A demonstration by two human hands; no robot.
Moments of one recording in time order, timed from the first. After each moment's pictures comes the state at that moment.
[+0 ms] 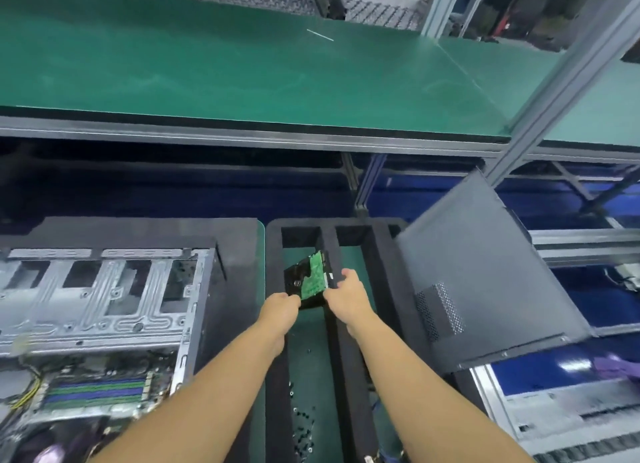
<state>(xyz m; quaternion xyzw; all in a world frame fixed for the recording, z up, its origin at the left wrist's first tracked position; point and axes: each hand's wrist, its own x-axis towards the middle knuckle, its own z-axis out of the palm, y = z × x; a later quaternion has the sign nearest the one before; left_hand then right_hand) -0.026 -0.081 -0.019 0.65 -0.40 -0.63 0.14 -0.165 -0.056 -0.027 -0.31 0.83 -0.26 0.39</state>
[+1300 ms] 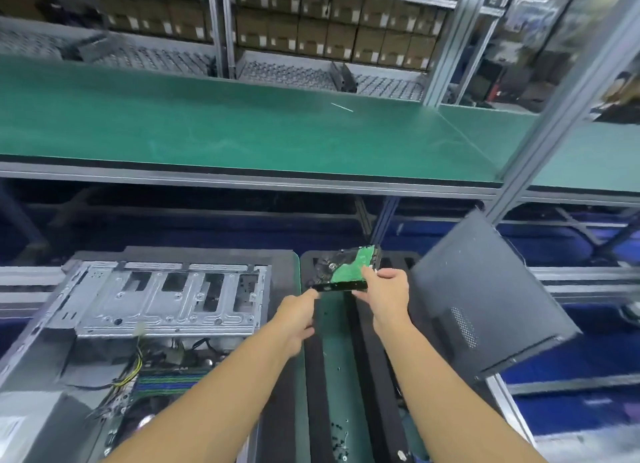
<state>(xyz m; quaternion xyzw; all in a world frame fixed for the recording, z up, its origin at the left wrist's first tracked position) 0.042 -0.061 0.069 0.57 -0.35 -0.71 0.22 -0.112 -0.032 0.079 -0.13 0.70 -0.62 0.33</state>
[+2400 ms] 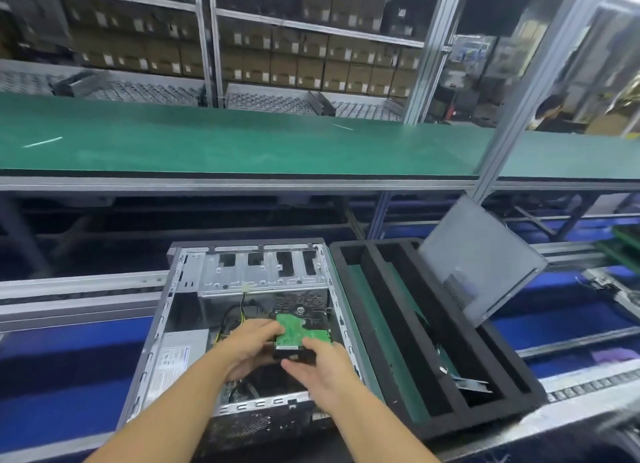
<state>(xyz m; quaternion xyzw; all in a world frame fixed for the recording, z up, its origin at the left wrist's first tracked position) 0.313 -0.019 0.037 0.41 -0.47 -0.76 0.15 0.198 0.097 0.065 0.04 0.53 -0.62 0.58</state>
